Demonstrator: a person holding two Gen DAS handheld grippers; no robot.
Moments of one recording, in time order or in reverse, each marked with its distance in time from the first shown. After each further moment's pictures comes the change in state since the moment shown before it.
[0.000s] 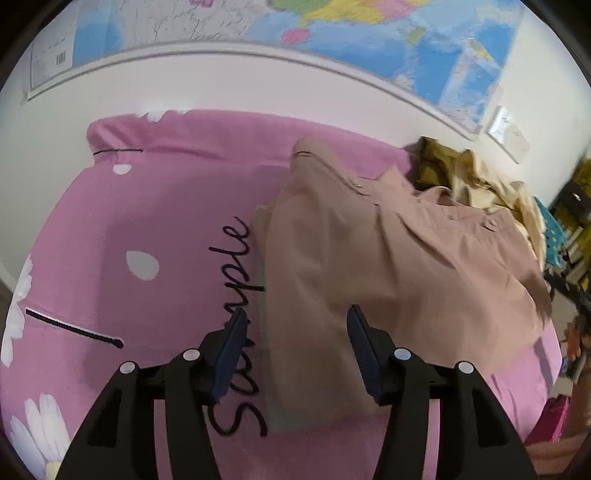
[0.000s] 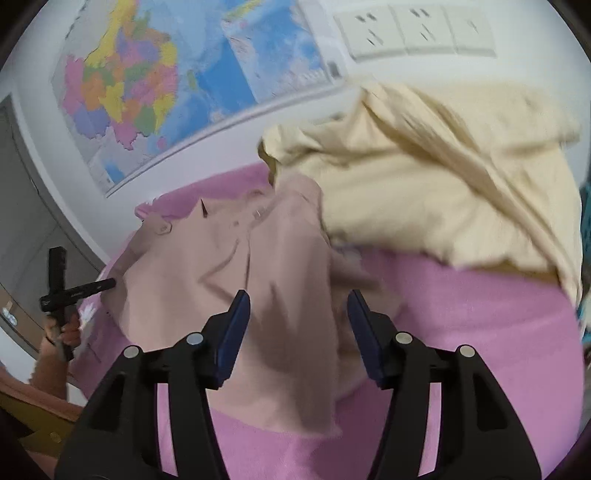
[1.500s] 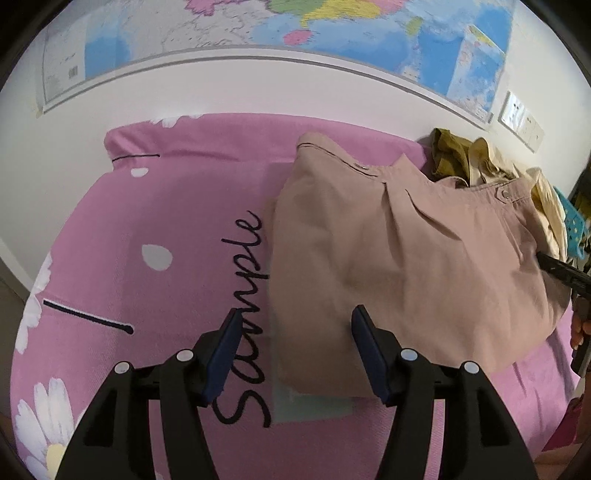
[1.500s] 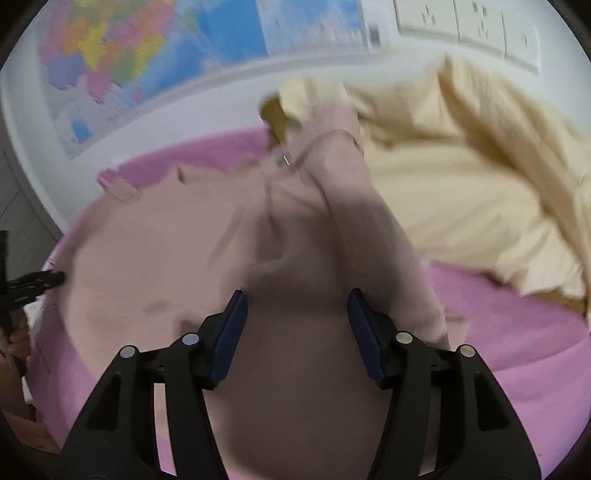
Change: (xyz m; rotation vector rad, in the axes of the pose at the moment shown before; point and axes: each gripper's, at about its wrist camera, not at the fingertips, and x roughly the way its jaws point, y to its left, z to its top) left arm 0.008 -0.010 -0.006 0.019 -0.012 0.140; right arm 0.110 0.039 0.004 -0.071 0.102 -0.159
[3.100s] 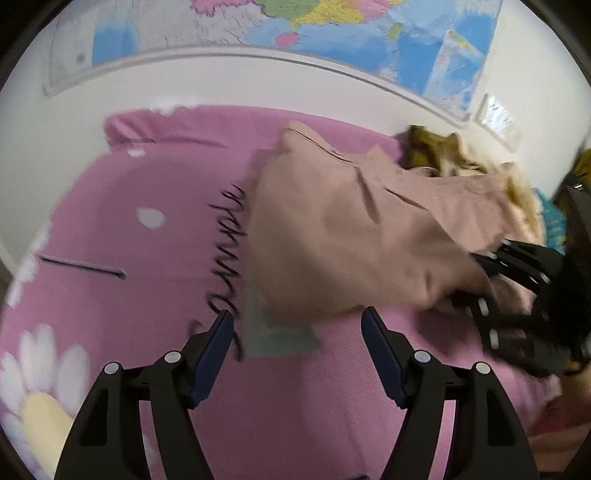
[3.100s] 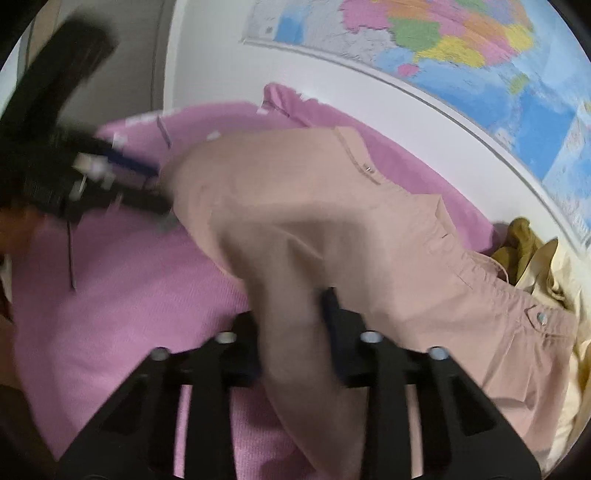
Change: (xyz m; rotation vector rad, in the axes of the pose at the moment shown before) left arm -0.024 -0.003 -0.038 -0.043 0.003 -0.125; right arm 0.019 0.232 -0.032 -0.697 -0.047 0.153
